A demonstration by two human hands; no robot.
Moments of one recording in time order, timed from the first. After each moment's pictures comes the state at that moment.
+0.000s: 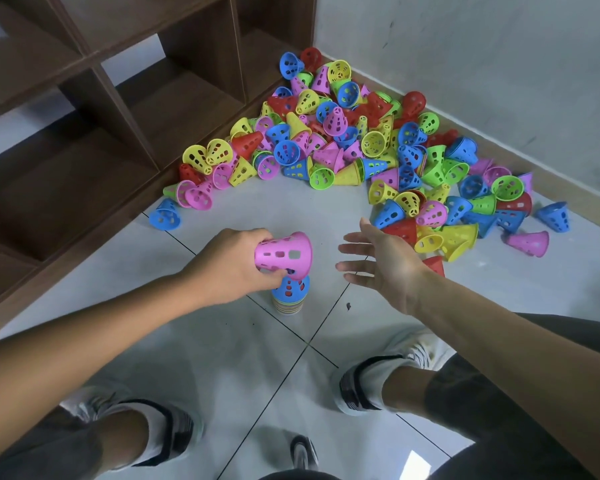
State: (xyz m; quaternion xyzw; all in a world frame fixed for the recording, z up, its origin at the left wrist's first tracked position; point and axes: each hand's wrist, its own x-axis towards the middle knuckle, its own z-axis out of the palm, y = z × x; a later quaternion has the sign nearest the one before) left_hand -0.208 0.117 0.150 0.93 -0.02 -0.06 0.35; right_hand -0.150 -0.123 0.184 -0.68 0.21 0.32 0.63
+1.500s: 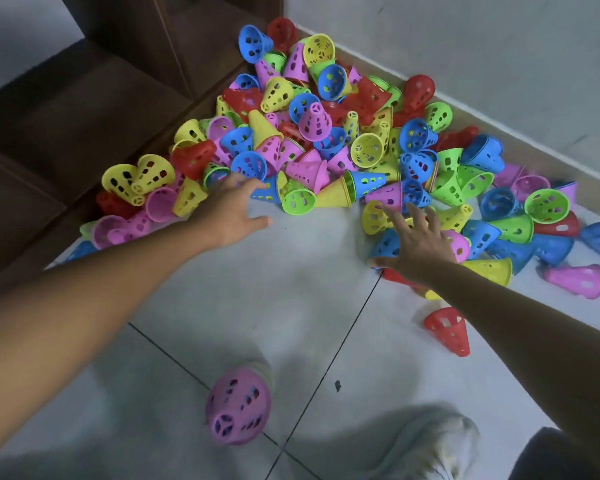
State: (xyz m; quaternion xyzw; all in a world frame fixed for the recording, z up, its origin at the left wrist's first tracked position) left_hand 0.063 0.136 0.000 0.96 0.02 -0.09 0.25; right_hand 0.087 -0.213 -0.010 -0.98 -0.09 0.18 0.00
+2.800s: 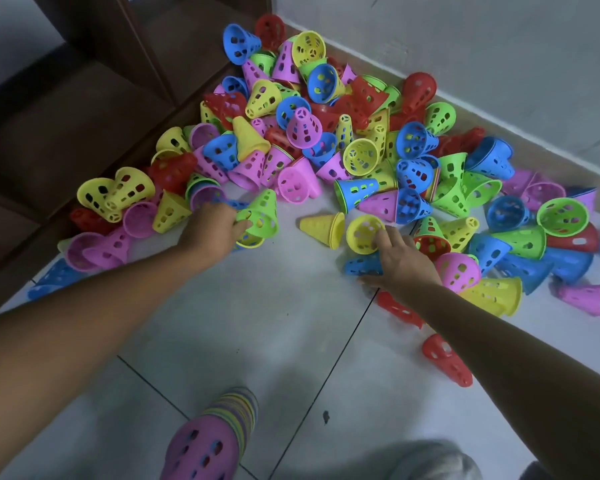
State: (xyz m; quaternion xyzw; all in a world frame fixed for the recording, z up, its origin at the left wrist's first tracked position) left_hand 0.085 0.118 -0.026 0.98 0.07 -0.07 0.15; right_hand 0.108 -0.218 -0.051 -0.97 -0.17 0.18 0.03
